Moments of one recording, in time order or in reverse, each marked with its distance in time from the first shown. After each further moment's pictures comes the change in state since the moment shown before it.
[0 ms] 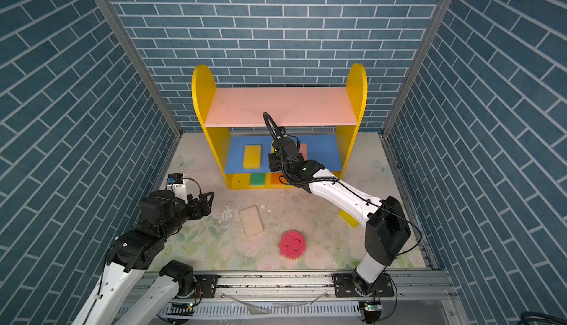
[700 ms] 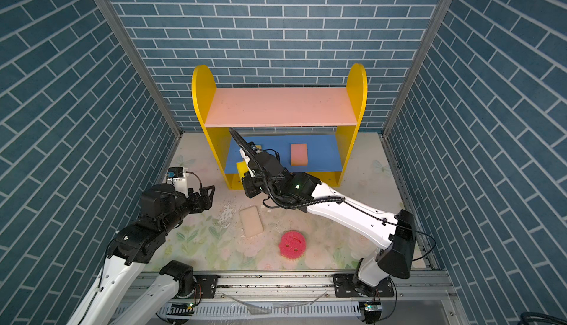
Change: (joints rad) left arm 0.001 0.062 0.054 0.045 -0.002 0.003; right arm 0.309 -0.069 0.200 -0.259 -0.092 0.007
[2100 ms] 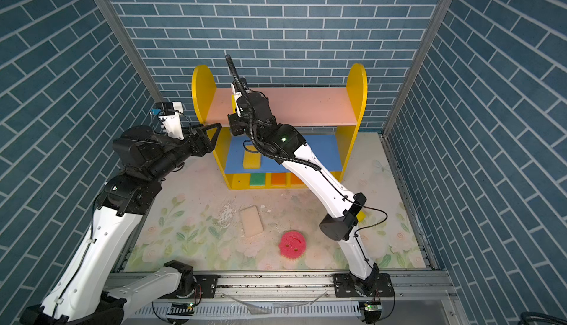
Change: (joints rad) left arm 0.001 0.434 0.621 0.243 0.250 -0.042; right arm -0.158 0.559 1.061 -0.211 0.174 -0.173
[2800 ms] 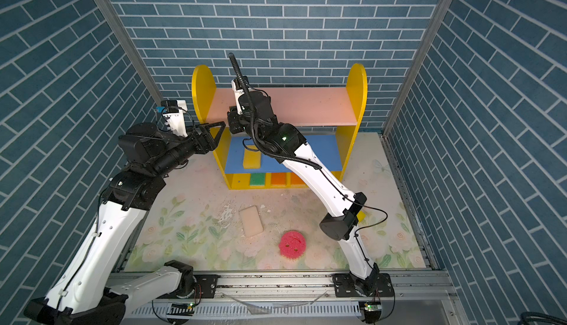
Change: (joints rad) left arm 0.000 0.026 0.000 0.025 0.049 -0.052; right arm -0.011 -0.015 -0.021 0.042 -0.061 0.044
